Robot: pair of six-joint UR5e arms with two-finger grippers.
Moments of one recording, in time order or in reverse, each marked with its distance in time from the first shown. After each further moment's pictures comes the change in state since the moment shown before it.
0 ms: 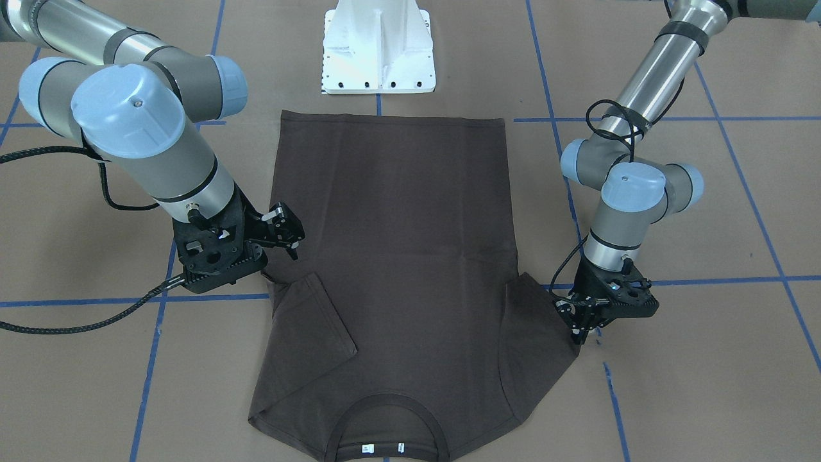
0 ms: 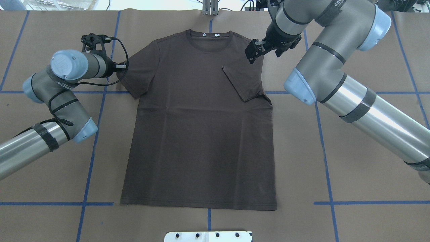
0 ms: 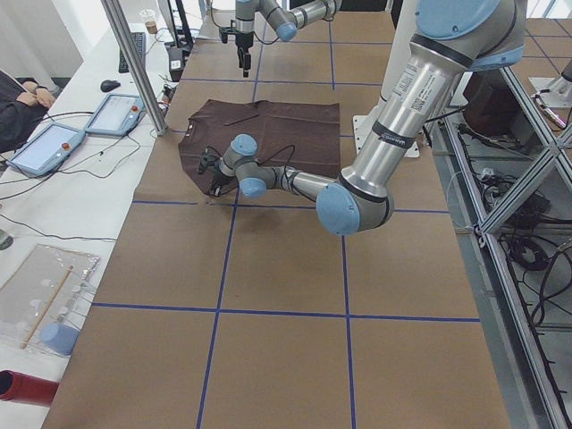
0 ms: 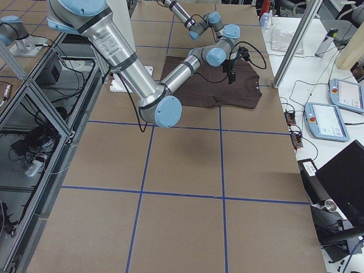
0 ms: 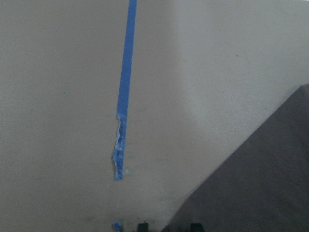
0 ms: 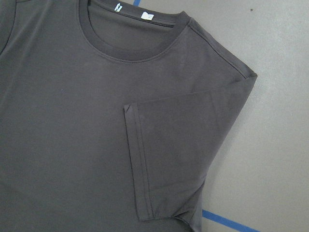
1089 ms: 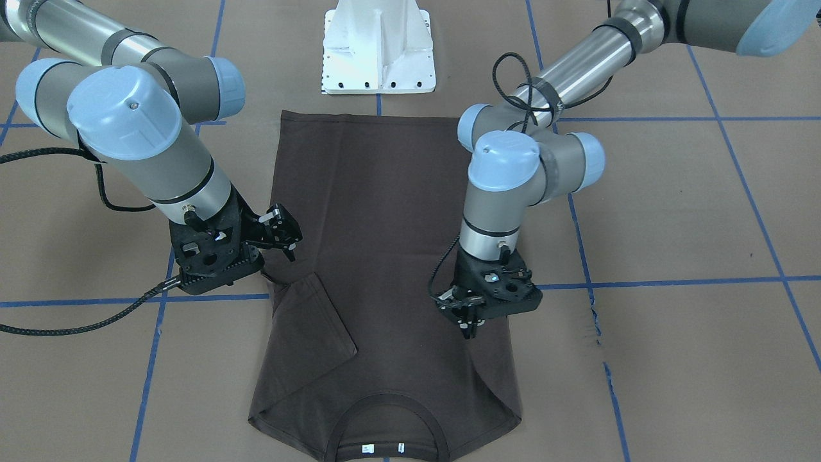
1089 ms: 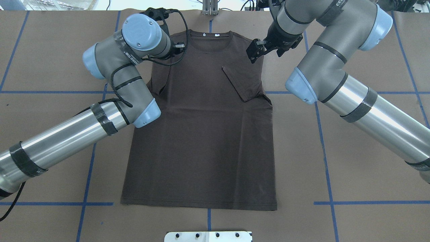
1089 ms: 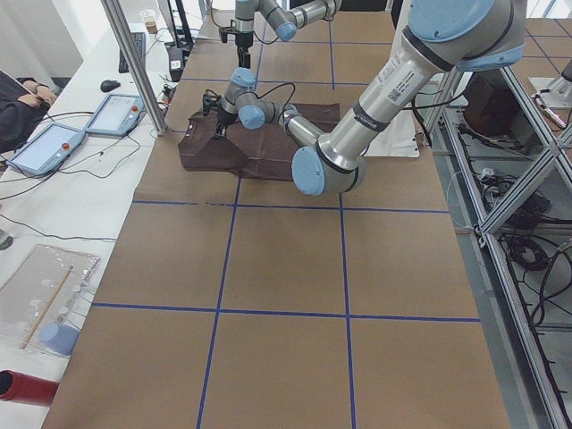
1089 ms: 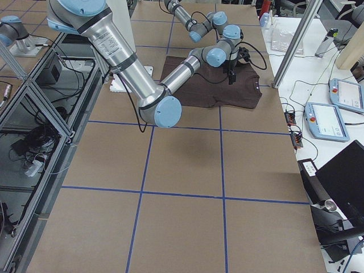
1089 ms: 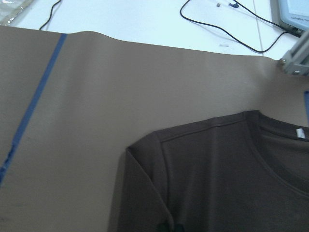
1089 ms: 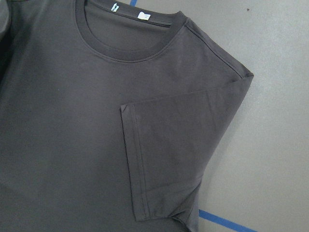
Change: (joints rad) left arm 0.075 -0.328 -0.021 0.383 -0.008 -0.220; right arm 0.003 -0.005 0.000 0.001 0.000 -0.003
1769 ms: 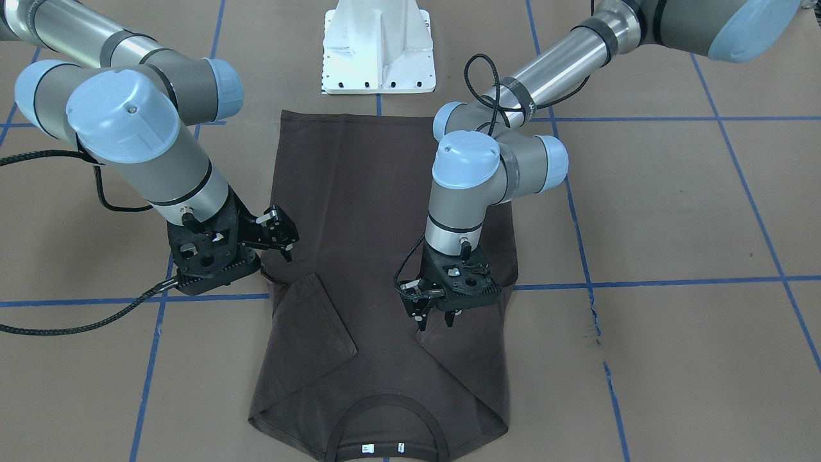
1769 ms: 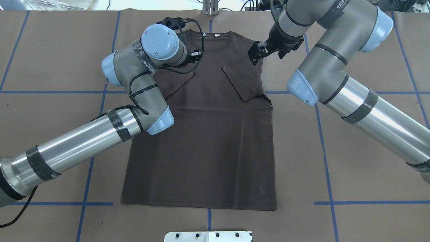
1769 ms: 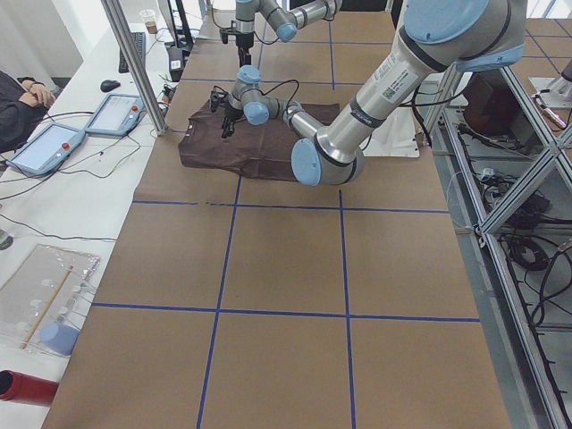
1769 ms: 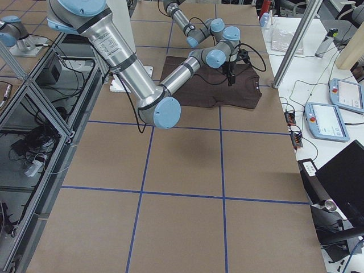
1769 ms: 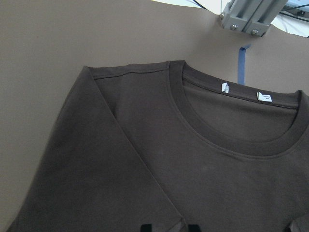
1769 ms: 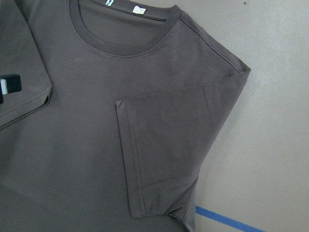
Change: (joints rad) left arm 0.040 -0.035 0.035 -0.040 0.001 -0.005; right arm -0.004 -0.010 0.000 -0.002 0.001 0.003
